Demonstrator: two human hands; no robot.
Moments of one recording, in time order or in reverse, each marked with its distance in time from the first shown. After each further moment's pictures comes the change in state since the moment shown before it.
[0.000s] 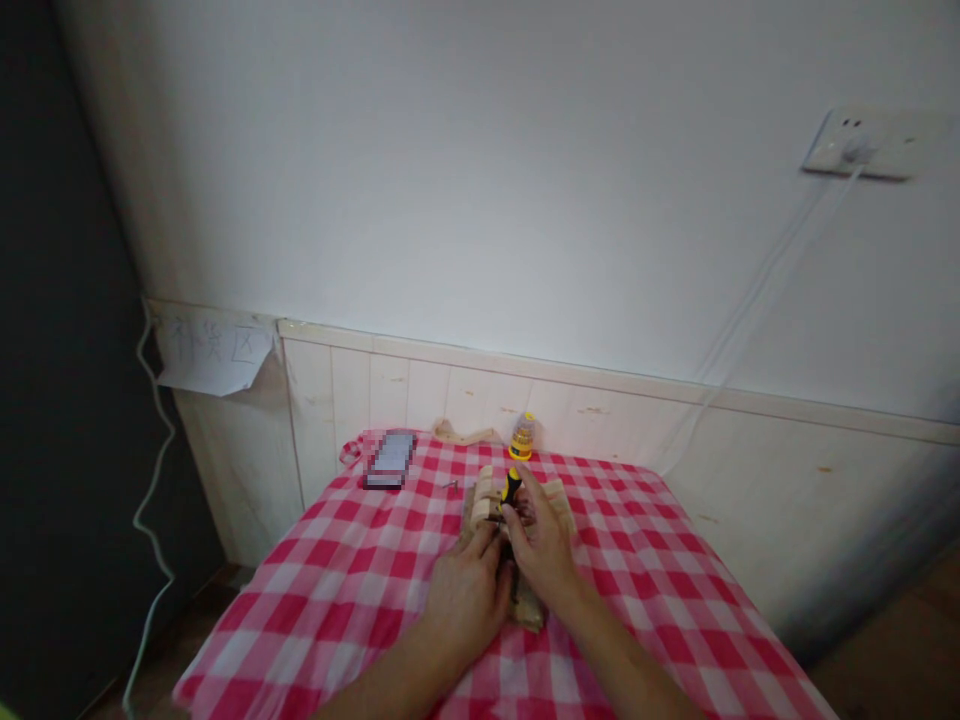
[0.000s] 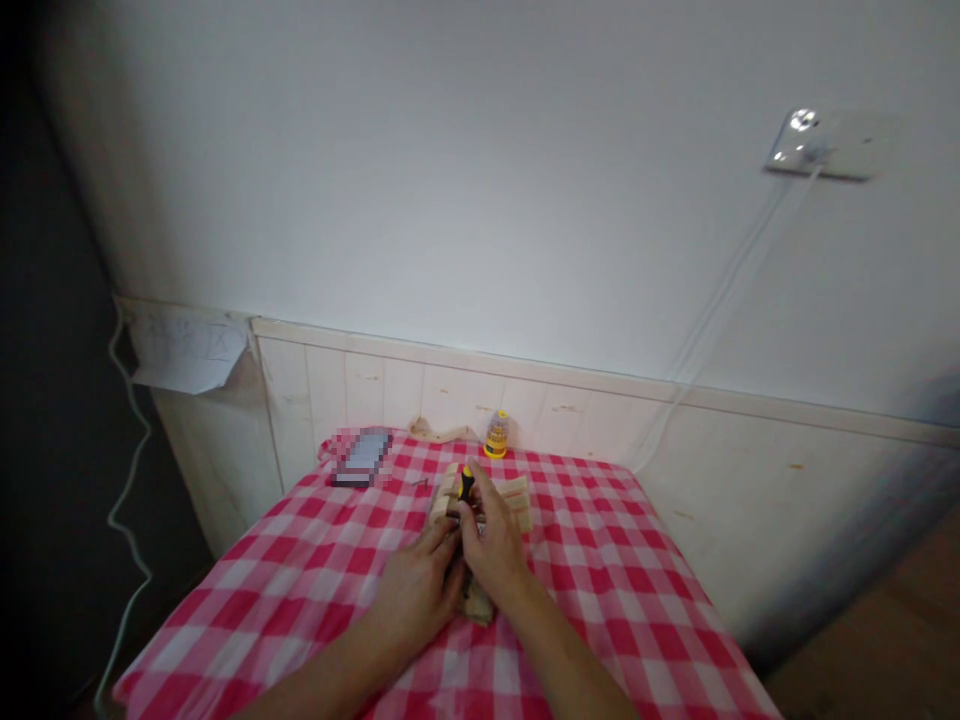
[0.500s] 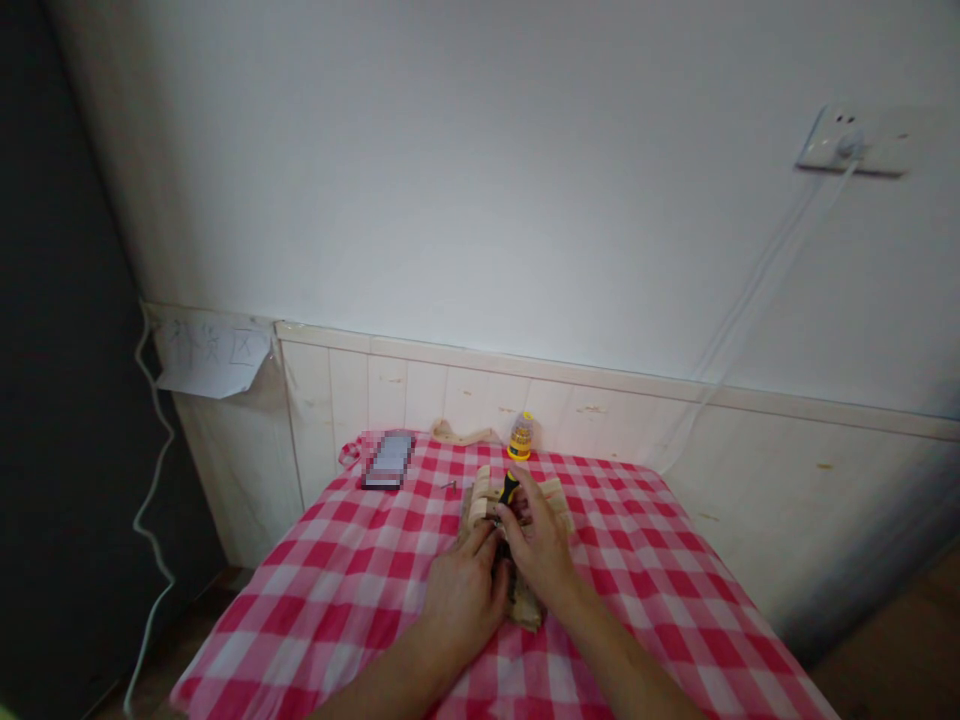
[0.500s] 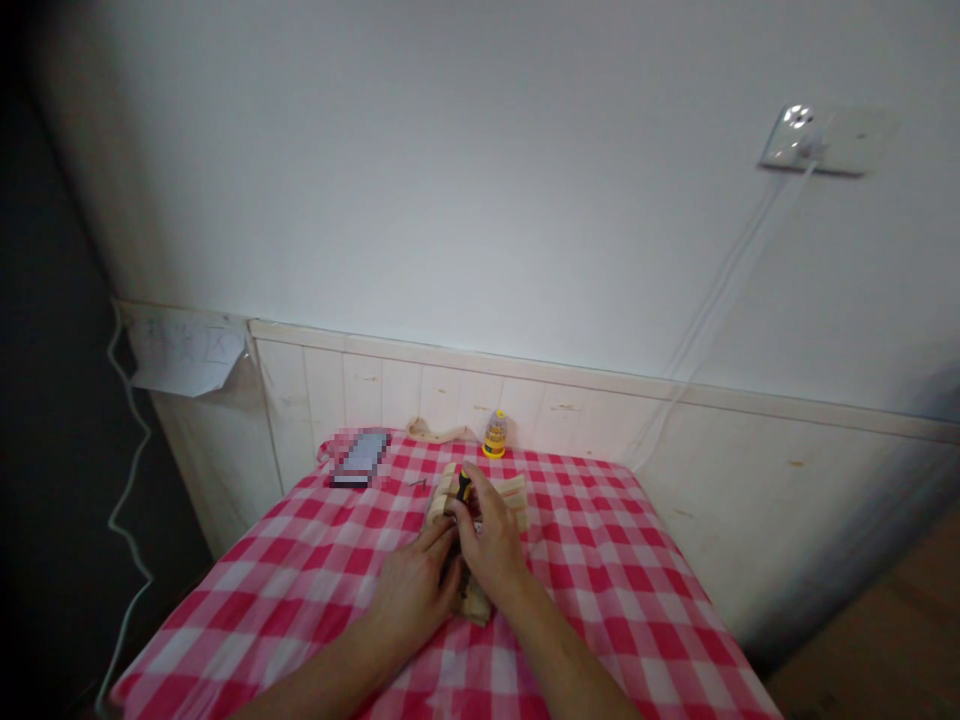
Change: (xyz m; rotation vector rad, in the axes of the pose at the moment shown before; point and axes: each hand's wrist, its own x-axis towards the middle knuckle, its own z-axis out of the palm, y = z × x) left_hand 0.001 0.005 -0.007 -0.059 -0.015 -0.070; right_hand 0.000 0.001 0.000 -0.017 0.020 -0.038
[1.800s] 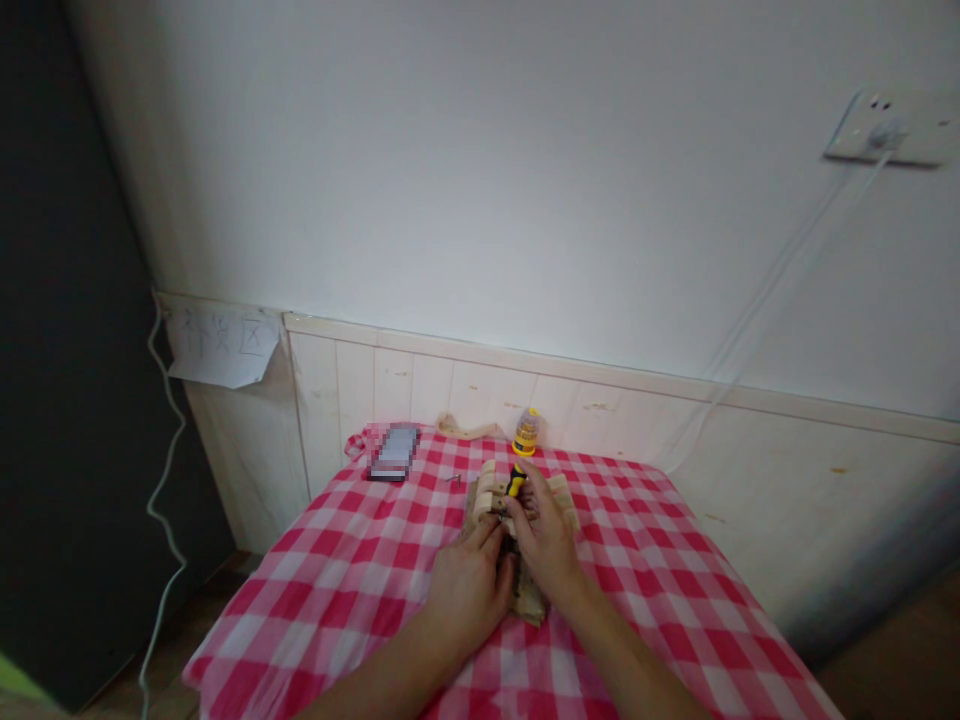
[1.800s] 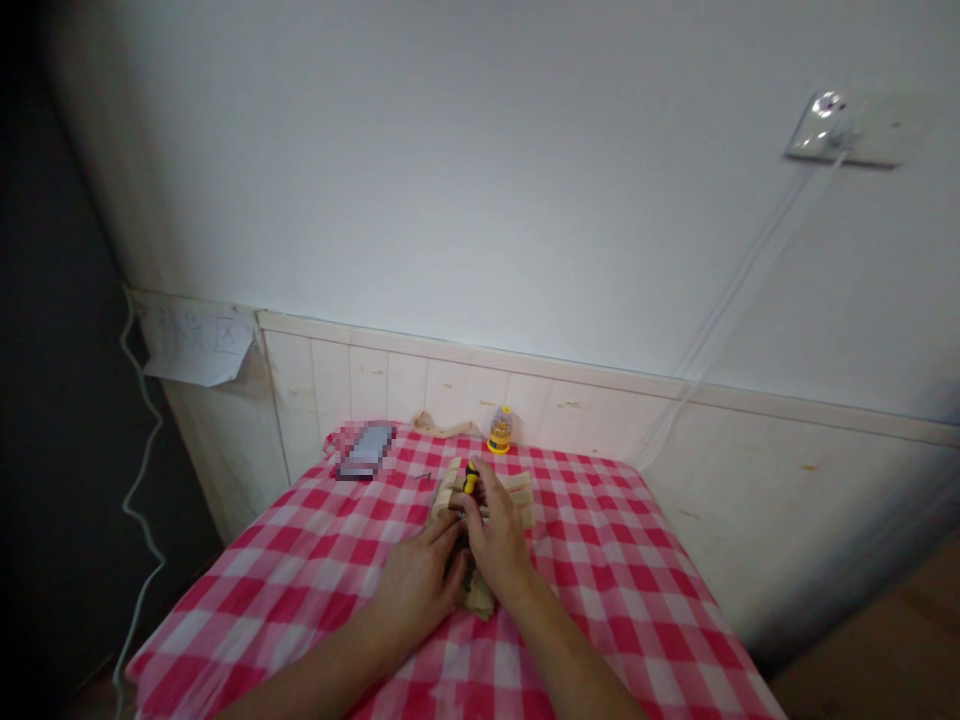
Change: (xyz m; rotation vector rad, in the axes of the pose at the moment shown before) left_hand 0.001 -0.001 -0.001 0.004 -0.012 0.002; right_hand 0.002 -0.001 0.000 0.079 -0.016 0.071
